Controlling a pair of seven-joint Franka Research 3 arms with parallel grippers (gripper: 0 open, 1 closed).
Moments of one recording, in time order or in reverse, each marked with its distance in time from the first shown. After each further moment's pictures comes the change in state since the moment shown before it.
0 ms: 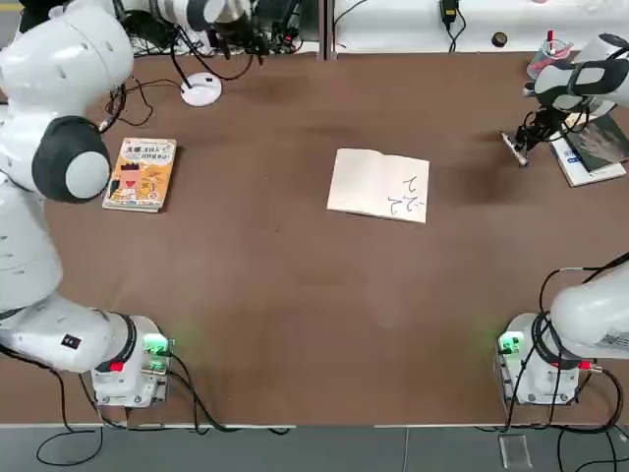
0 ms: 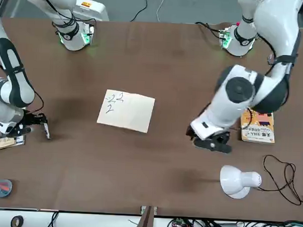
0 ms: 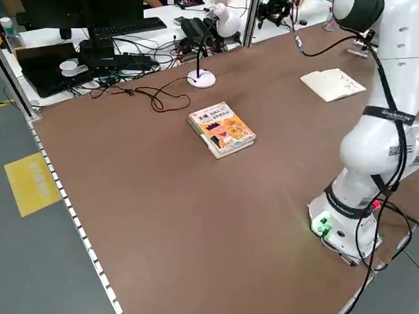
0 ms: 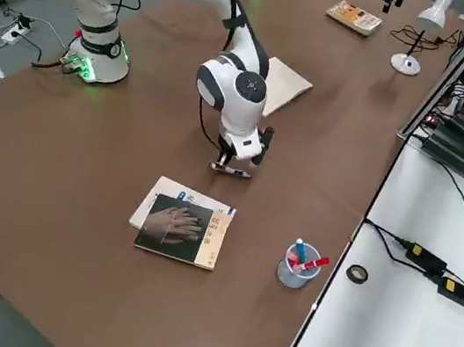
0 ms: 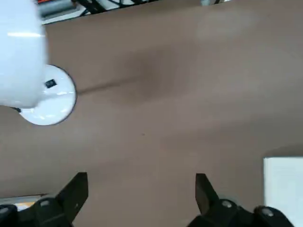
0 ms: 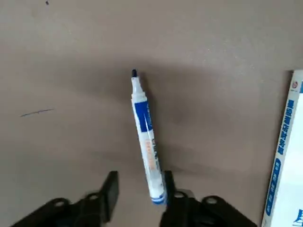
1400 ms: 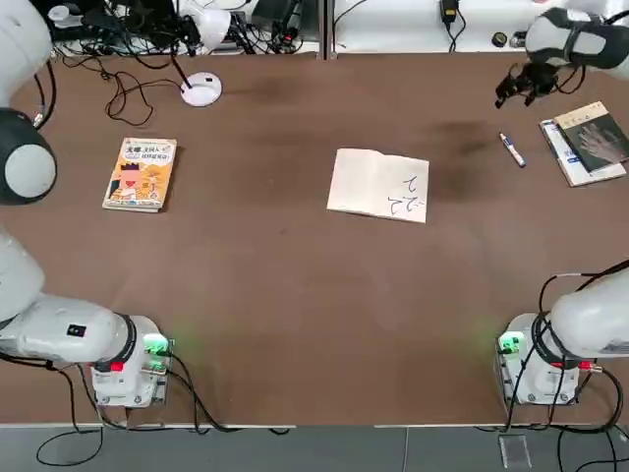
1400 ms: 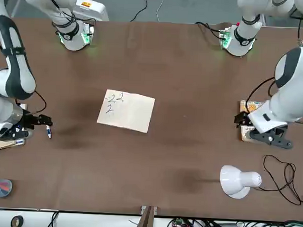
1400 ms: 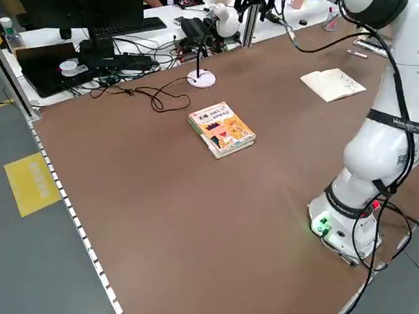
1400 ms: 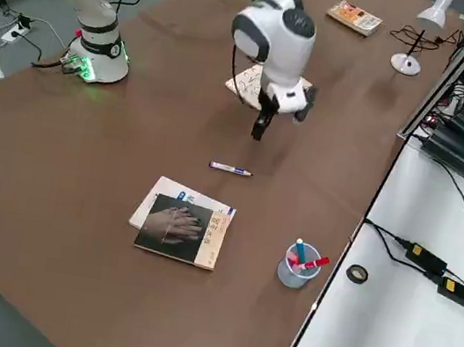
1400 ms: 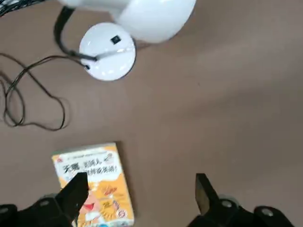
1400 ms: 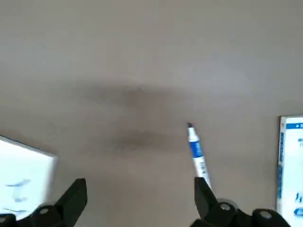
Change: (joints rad) left arm 0.191 -0.229 -0.005 -0.133 -0.035 -0.234 0.247; right arm 0.165 -0.158 0.002 0.153 -0.006 -0.185 0.324
